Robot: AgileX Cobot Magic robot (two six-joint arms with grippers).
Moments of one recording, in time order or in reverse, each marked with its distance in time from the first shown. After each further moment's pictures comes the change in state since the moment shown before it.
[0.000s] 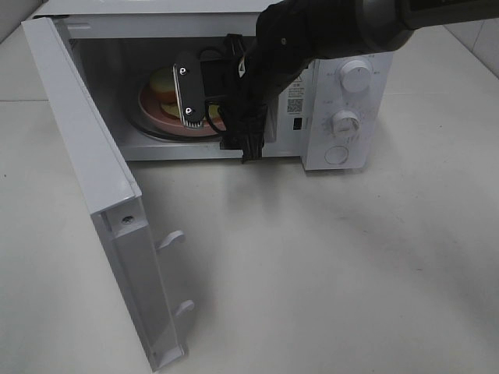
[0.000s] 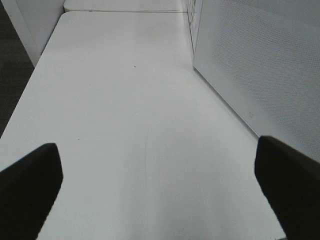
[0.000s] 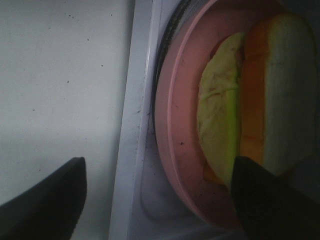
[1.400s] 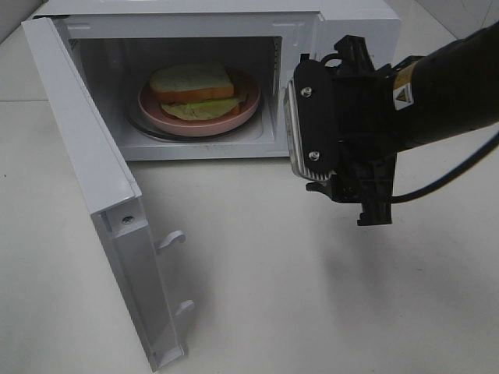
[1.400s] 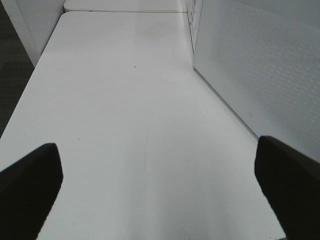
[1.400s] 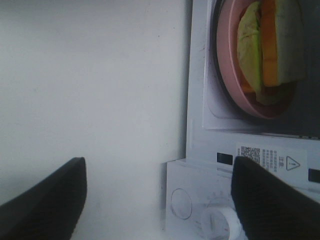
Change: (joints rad) left arm 0.000 0.000 0.000 0.000 0.000 0.000; right arm 0.000 -0.695 0.725 -0.002 -0.096 0.079
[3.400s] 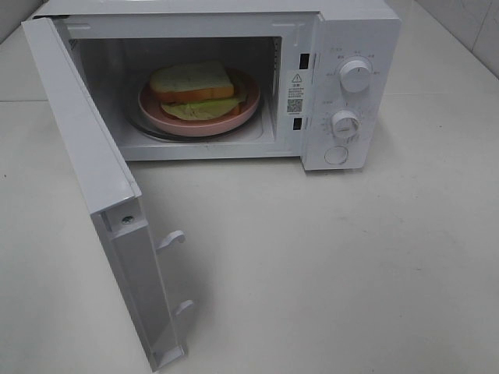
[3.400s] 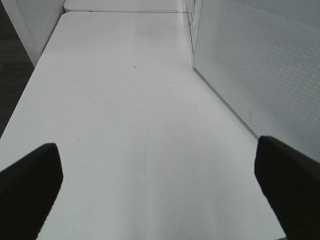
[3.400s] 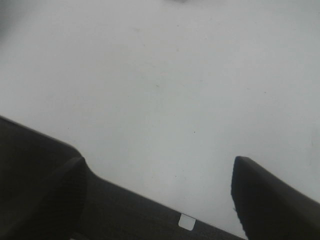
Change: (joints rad) left arm 0.000 0.000 0.000 0.000 0.000 0.000; right arm -0.213 -1.121 0.148 0.010 0.973 1.011
